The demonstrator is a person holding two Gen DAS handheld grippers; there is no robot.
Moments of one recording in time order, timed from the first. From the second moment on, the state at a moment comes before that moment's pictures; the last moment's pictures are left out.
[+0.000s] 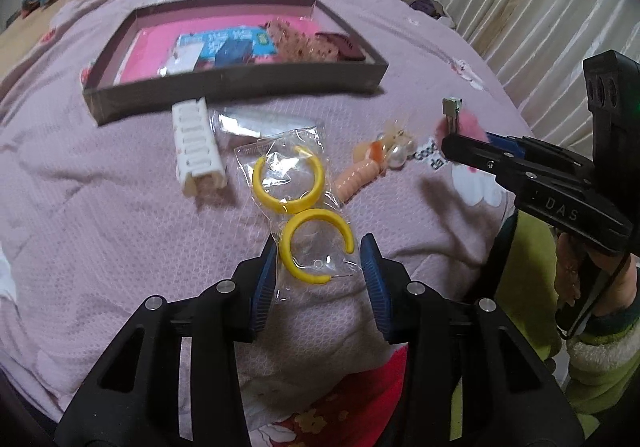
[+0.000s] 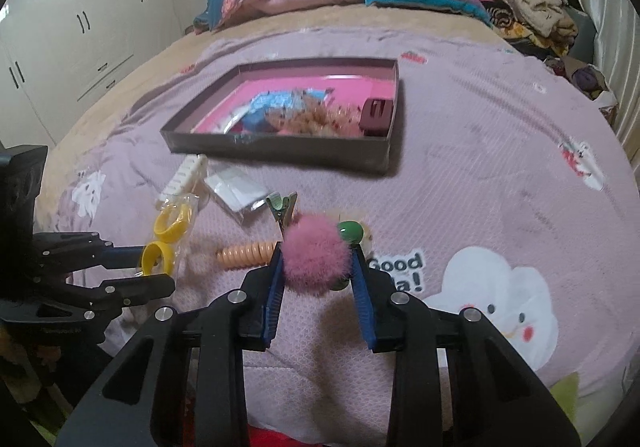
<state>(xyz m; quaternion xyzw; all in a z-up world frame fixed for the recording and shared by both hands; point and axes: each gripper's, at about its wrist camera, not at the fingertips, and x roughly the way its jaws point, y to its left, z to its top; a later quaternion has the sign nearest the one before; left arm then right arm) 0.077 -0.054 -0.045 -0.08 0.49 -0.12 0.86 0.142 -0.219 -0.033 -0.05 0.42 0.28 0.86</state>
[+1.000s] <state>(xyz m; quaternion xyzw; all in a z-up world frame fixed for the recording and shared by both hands) 0.109 -0.013 0.035 -0.08 0.43 -0.08 0.90 0.166 -0.189 0.036 -0.04 0.36 0.30 0.88</state>
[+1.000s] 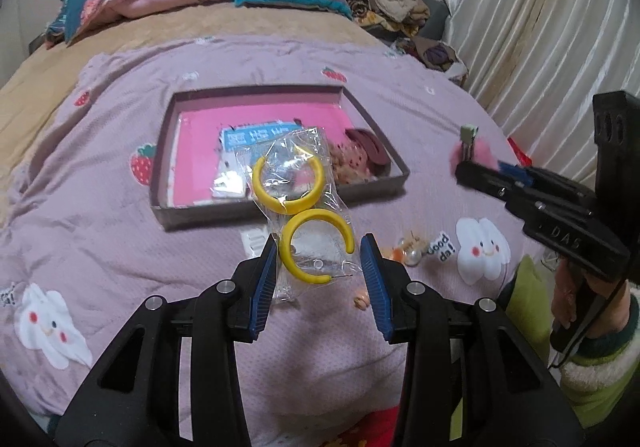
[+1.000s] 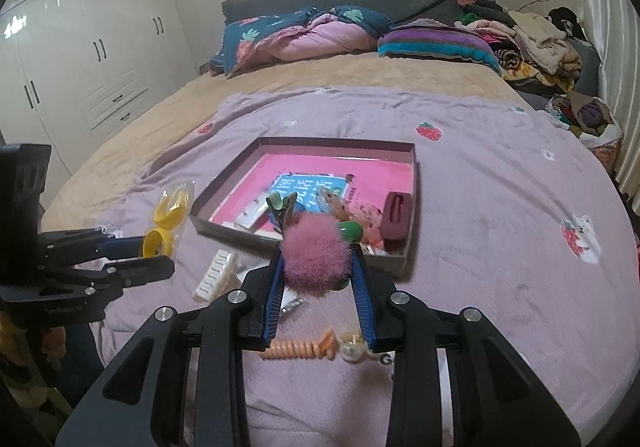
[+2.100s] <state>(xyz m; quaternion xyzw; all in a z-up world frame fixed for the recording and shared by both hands) 0.186 0.041 0.052 -0.11 0.41 -0.06 0.90 0.225 -0.141 0.083 -0.04 0.33 0.31 0.89</state>
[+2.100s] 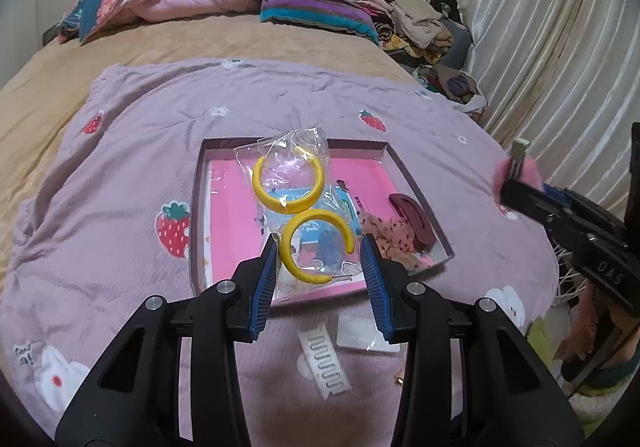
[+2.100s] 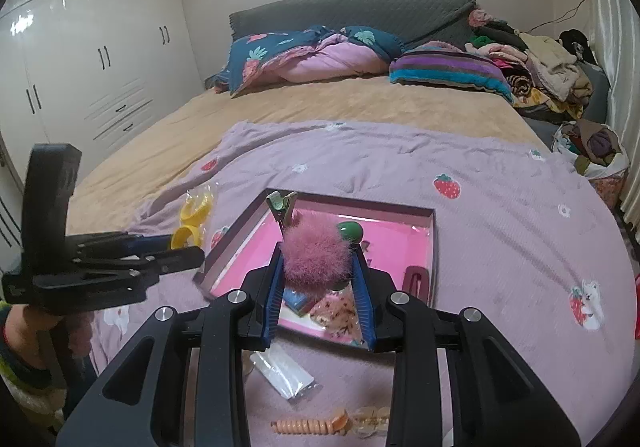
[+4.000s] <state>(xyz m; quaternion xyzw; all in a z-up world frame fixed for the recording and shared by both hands) 0.208 0.084 -0.017 -0.10 0.47 -0.01 0.88 0.307 -0.080 -0.036 -0.08 0.47 0.28 0.83</state>
